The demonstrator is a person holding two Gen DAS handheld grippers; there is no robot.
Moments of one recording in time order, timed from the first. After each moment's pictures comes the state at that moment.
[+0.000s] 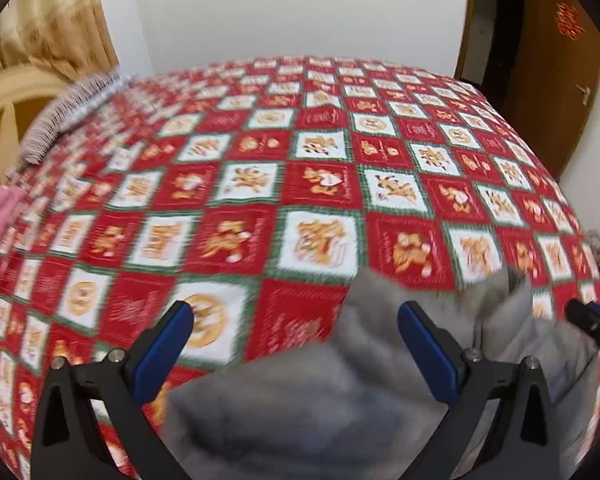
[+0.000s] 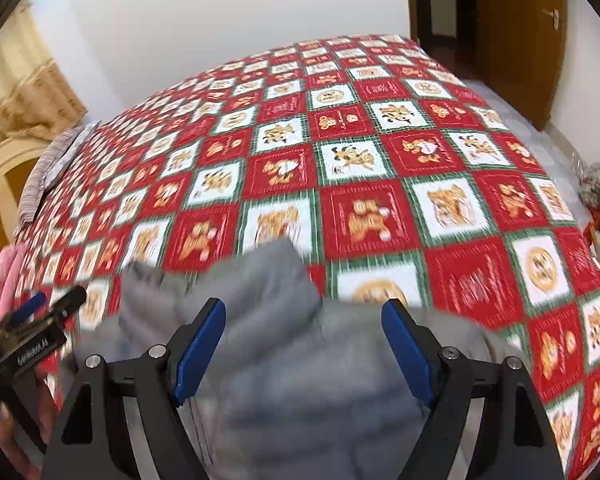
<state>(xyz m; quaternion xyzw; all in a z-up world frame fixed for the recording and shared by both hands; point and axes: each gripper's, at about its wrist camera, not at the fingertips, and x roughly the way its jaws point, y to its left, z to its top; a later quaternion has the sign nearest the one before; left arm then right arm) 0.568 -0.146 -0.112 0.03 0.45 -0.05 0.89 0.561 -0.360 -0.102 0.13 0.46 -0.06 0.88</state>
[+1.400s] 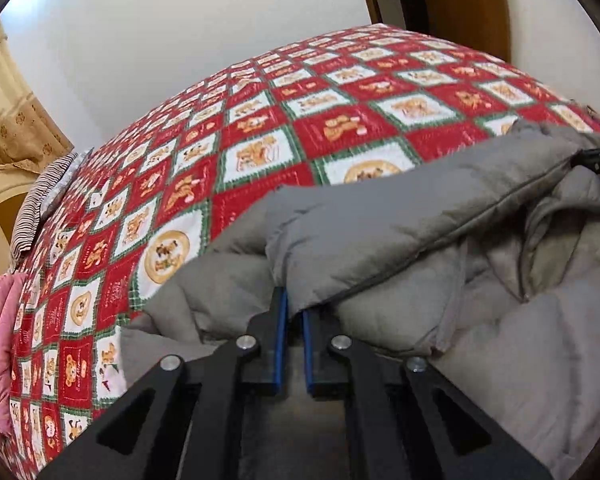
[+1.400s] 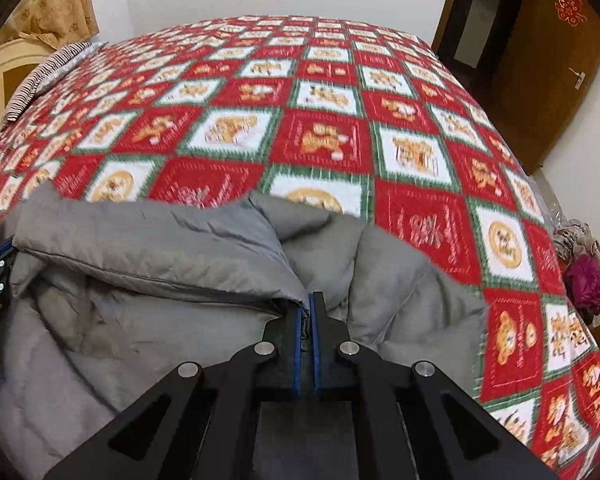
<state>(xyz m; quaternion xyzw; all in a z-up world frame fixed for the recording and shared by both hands) 0.464 -0.167 -0.180 0.22 0.39 -0.13 0.89 0.492 -0.371 -0.166 -0.02 0.49 -0.07 0.87</state>
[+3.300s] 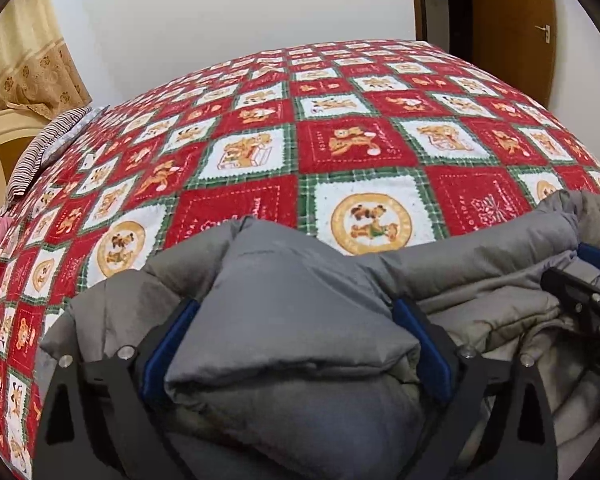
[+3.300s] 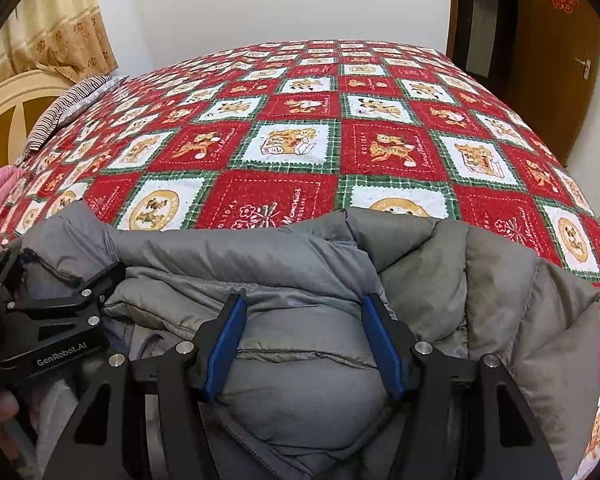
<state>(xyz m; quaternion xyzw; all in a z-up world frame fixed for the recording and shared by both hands) 0.495 -0.200 -0.199 0.12 0.41 -0.08 0.90 0.502 -0.333 -0.196 0.03 0.43 -0.03 0.90</state>
